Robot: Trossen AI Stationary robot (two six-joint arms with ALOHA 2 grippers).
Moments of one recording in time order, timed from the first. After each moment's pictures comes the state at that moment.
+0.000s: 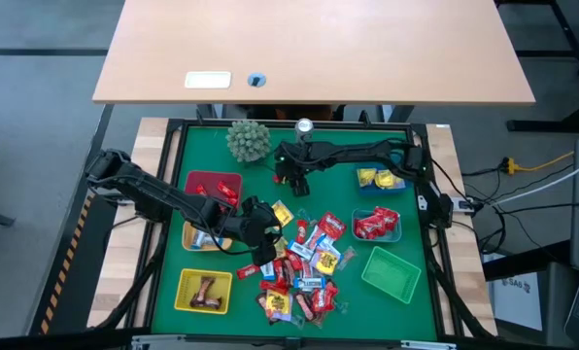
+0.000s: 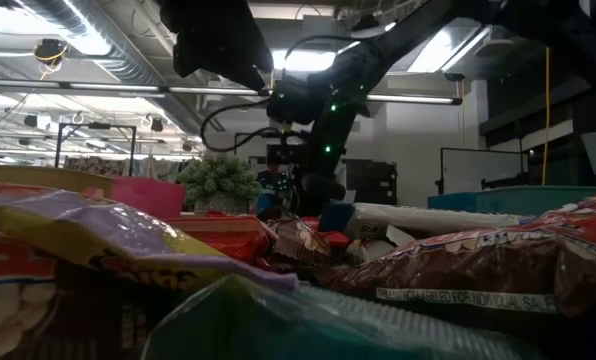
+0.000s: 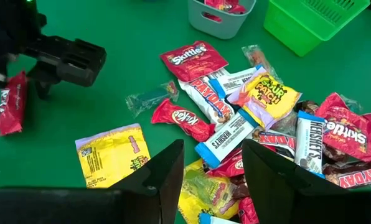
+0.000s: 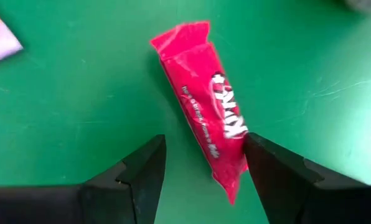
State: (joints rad) left arm -0.33 1.54 1.11 -0.40 -0.41 -0.62; right arm -0.26 2.19 1.61 -0.56 0.05 -0.53
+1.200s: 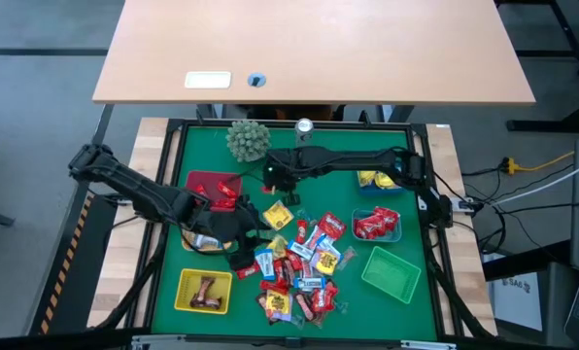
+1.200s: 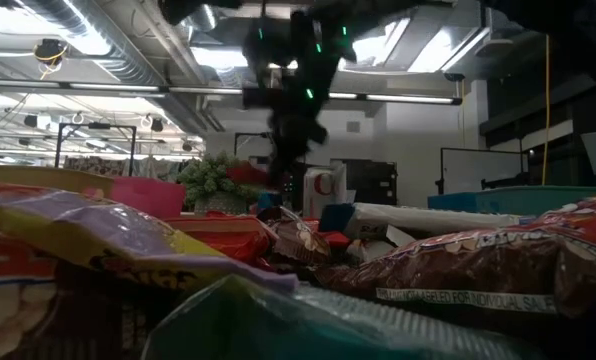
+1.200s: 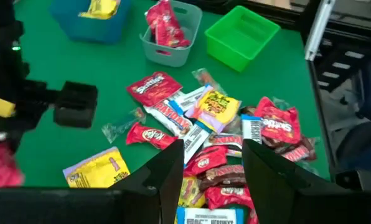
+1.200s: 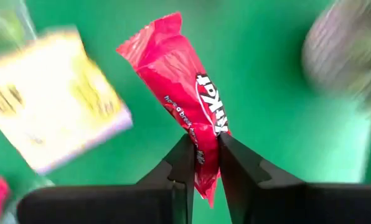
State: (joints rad) left arm -0.40 1.35 1.11 -0.42 -0.36 -0.48; right arm -0.13 2.19 1.88 -0.81 0.08 -0.45
